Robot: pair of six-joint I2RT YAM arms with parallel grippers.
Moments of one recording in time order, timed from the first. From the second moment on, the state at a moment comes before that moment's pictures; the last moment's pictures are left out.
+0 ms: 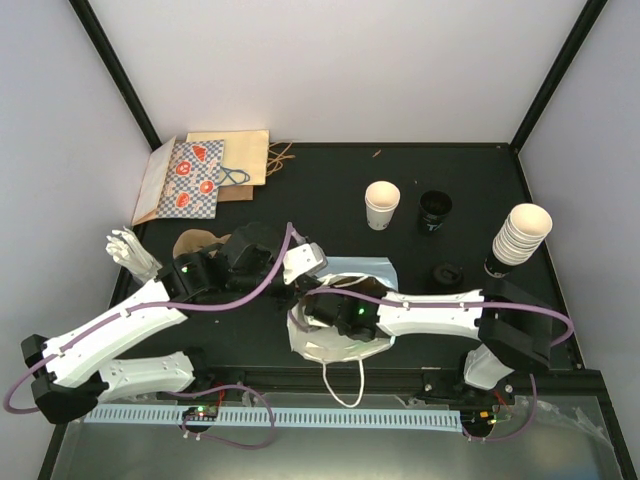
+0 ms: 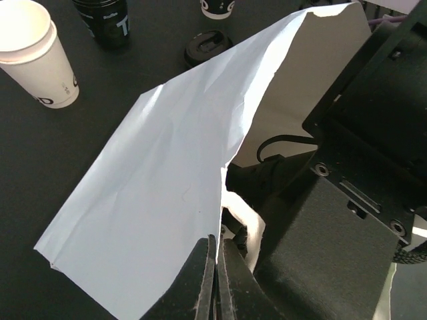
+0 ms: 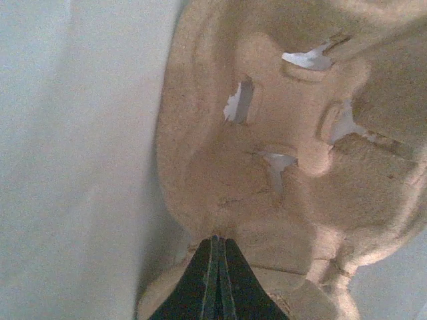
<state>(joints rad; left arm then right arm) -0.97 1.02 1.13 -0.80 0.23 0.04 1.25 1.58 0.90 -0.52 0.55 -0.68</state>
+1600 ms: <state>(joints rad) -0.83 1.26 1.42 -0.96 0.11 -0.07 1.27 0.89 1.22 -0.79 0.36 -0.55</state>
